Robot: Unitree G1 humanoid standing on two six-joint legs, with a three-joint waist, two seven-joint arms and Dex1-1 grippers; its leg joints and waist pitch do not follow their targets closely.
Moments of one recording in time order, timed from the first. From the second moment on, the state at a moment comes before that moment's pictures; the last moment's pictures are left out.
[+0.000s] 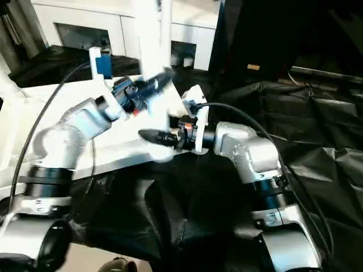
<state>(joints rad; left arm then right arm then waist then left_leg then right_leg) -0.74 0.18 0.08 0.21 -0.78 0.68 -1.03 -0.66 -0.29 0.12 0.19 0.54 0.73 1.15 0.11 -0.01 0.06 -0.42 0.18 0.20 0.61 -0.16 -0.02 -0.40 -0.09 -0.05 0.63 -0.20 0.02</state>
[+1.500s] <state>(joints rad) -0.72 0.08 0.08 0.17 -0.62 0.52 -0.73 -0.66 -0.23 0.09 0.22 0.51 0.68 0.96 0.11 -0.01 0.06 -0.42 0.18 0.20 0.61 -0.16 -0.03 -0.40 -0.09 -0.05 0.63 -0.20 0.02</state>
